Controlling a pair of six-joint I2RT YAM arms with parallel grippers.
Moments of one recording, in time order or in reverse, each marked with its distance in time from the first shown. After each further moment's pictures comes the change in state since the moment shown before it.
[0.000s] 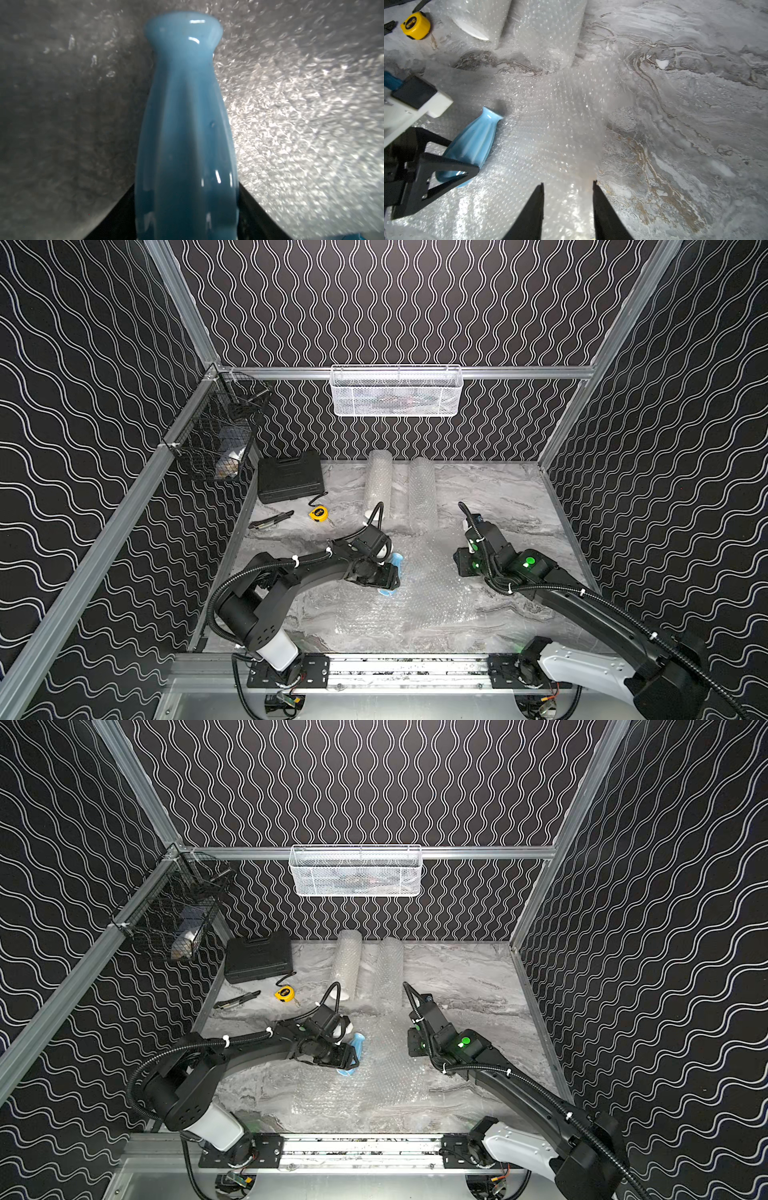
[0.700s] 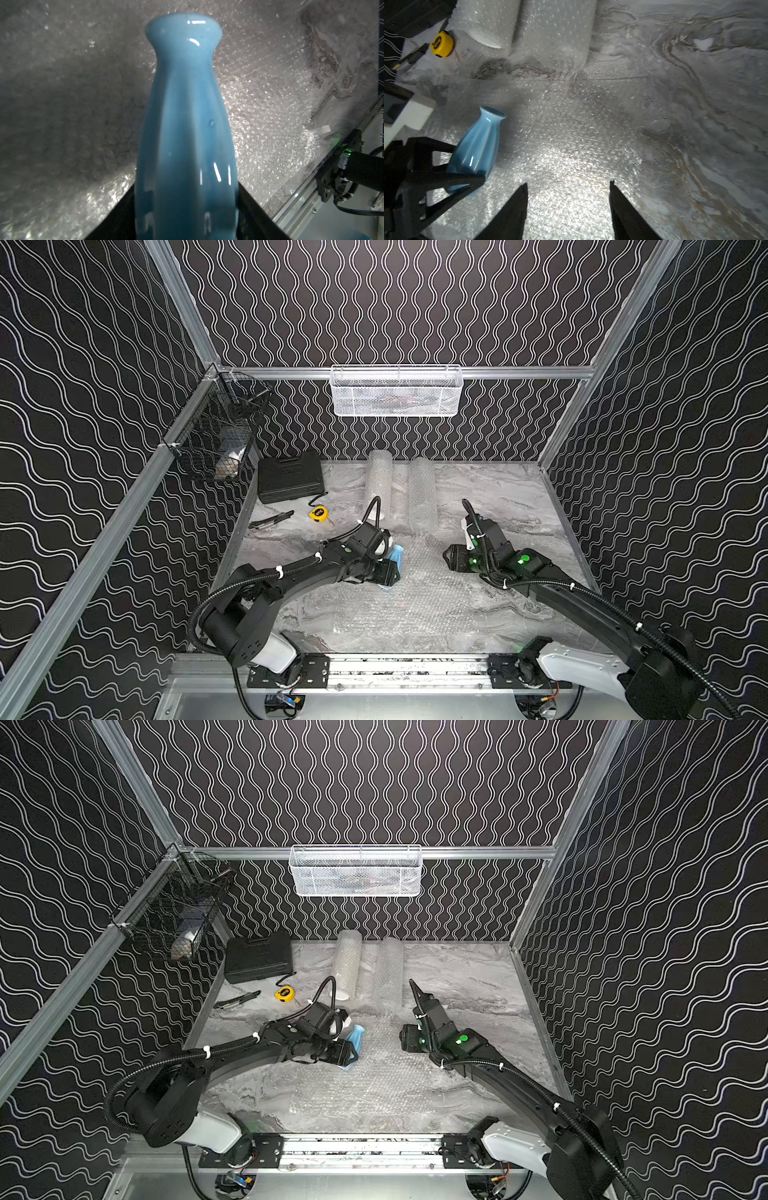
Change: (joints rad) left arm -0.002 -0.117 -0.013 0.026 -0.032 0.030; right arm -0.109 0.053 -0.066 0.182 -0.253 0.073
